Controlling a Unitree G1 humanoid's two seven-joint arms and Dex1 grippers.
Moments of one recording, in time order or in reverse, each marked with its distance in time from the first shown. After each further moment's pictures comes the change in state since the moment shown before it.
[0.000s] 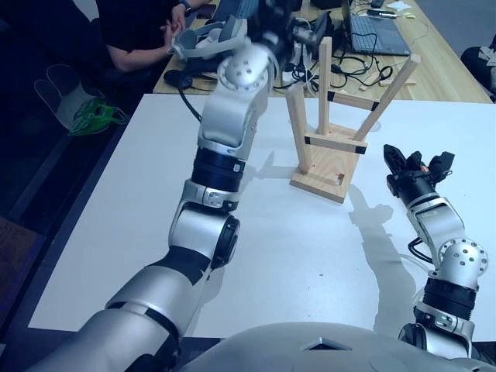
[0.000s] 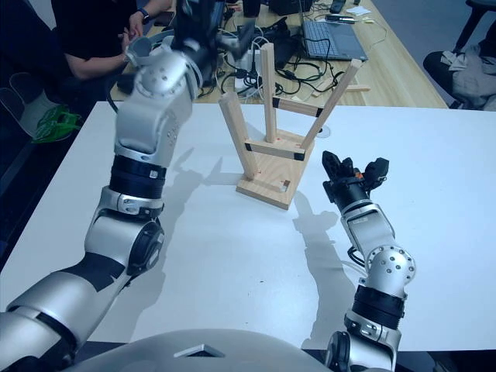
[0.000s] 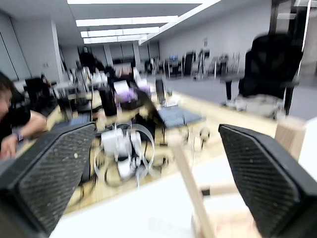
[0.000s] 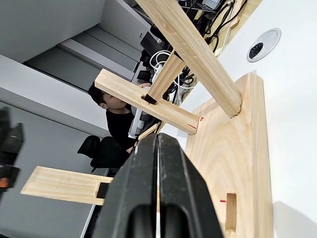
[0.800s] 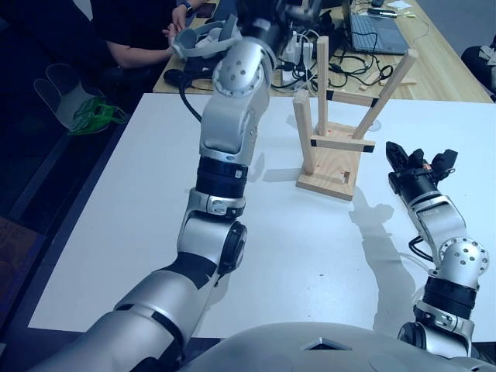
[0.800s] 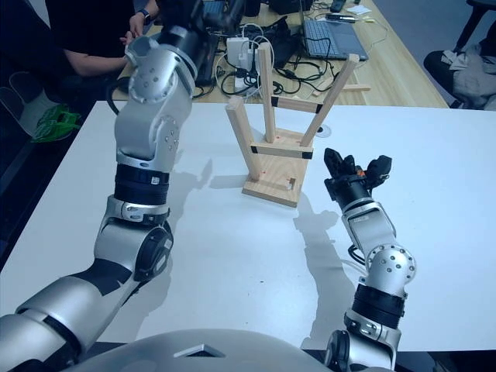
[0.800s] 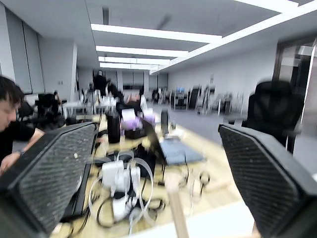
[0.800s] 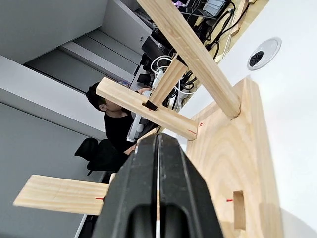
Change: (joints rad) left arm -0.003 -0.063 0.125 -0.260 -0.097 -0.146 0.061; right arm -0.002 -0.032 -0.005 -0.030 -0.051 -0.018 -0.003
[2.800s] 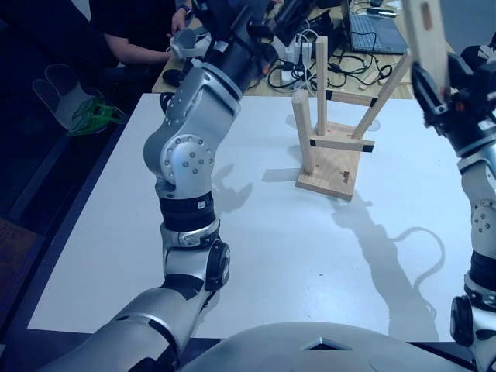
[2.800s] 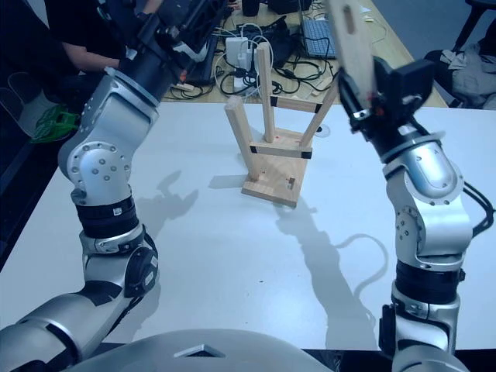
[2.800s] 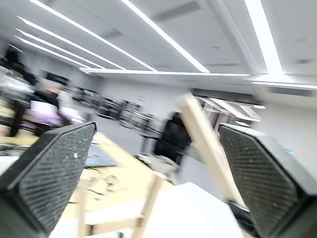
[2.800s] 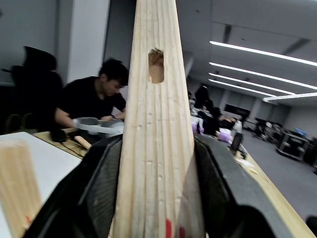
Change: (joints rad) left arm 0.218 0.083 0.085 -0.406 -0.600 0.404 -0.154; right arm -0.236 -0.369 0.269 -0.240 -0.840 -0.225 0.440
